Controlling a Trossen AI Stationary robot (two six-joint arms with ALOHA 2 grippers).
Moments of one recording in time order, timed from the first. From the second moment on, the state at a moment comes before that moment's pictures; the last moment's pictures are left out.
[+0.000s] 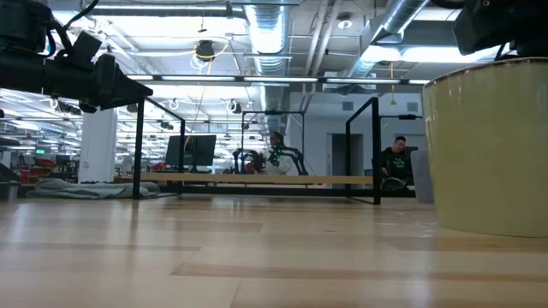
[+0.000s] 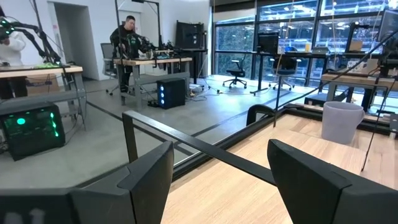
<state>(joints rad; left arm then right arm) 0.56 0.01 0.01 0.06 -0.18 0.00 0.63 1.56 1.02 -0.93 0.08 0.81</state>
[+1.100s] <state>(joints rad) 0.56 0.01 0.01 0.06 -0.16 0.00 0.60 1.55 1.07 -0.93 0.08 0.95</state>
